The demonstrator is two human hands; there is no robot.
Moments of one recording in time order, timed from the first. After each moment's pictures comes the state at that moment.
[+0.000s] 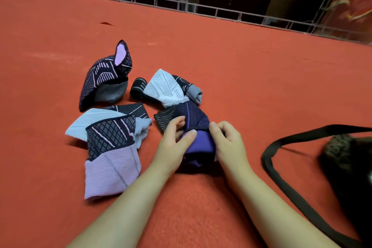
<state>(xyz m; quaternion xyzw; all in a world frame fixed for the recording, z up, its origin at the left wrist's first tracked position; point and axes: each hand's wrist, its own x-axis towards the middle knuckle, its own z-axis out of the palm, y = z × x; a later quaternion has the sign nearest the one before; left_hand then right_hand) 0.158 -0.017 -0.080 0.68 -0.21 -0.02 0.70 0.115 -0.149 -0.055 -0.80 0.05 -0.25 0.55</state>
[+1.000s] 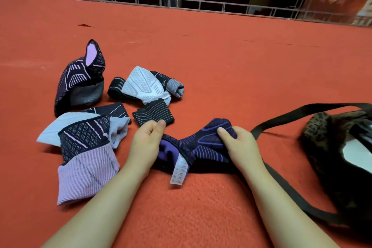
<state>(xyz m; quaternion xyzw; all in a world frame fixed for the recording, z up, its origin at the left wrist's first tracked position) 0.149 -0.025 -0.077 0.73 -0.13 0.05 0.66 0.073 -0.224 -0.070 -0.85 0.22 -0.21 0.43</state>
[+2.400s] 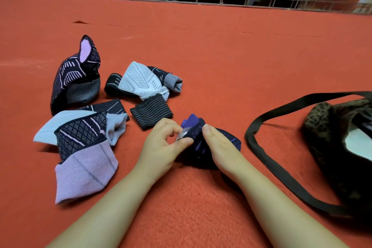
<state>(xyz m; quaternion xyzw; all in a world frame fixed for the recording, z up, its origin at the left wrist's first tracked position) 0.128 -0.033 -0.075 0.74 -0.32 0.06 0.58 0.068 -0.185 -0.072 -0.80 0.02 -0.05 0.60</state>
